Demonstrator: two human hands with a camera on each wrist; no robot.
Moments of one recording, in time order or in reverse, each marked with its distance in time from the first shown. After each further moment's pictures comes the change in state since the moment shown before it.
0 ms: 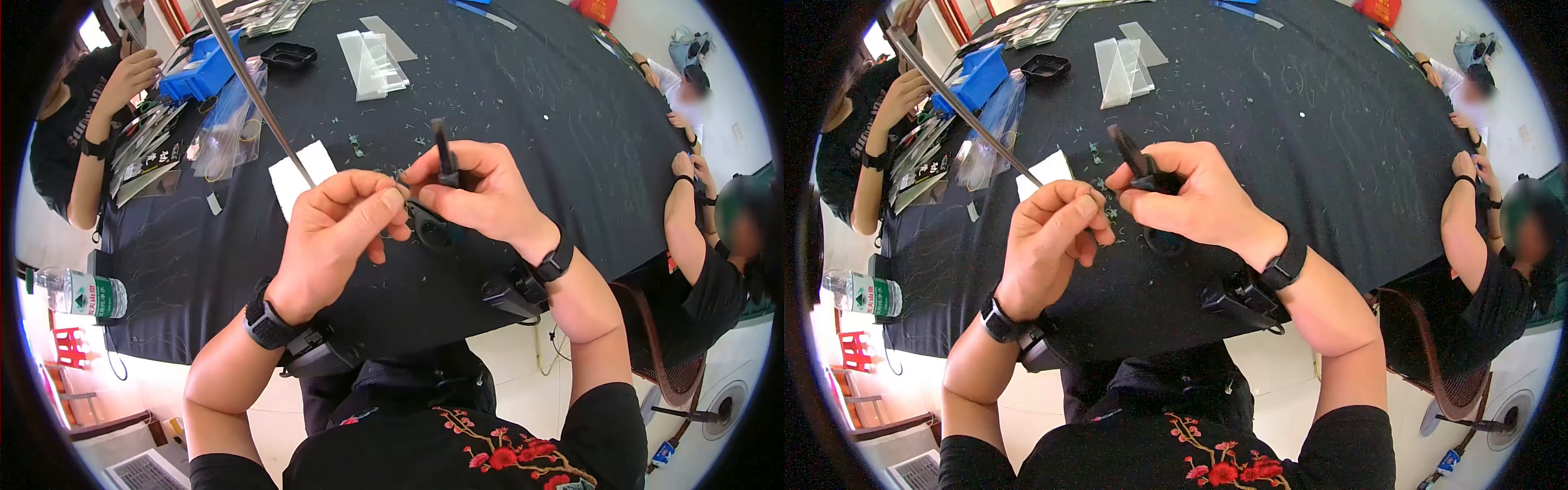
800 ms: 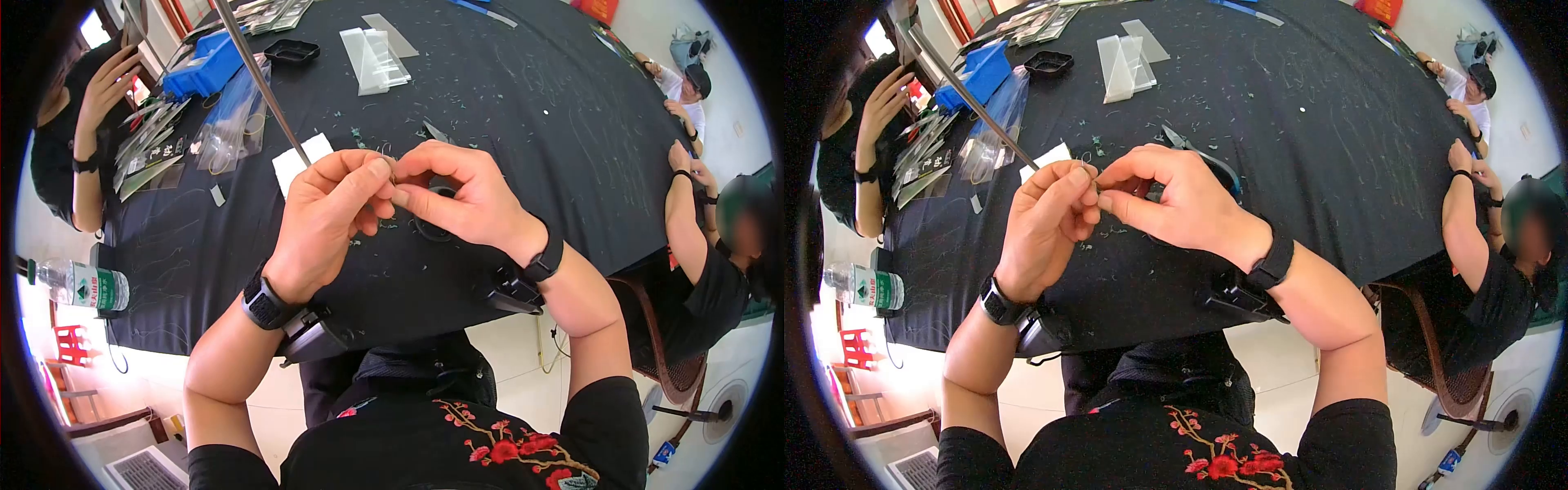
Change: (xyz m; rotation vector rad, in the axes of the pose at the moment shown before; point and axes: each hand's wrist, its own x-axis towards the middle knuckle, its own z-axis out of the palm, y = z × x) left_hand 0.006 0.001 -0.001 -0.101 0.094 -0.006; right_hand 0.001 0.006 0.014 -0.323 -0.011 -0.255
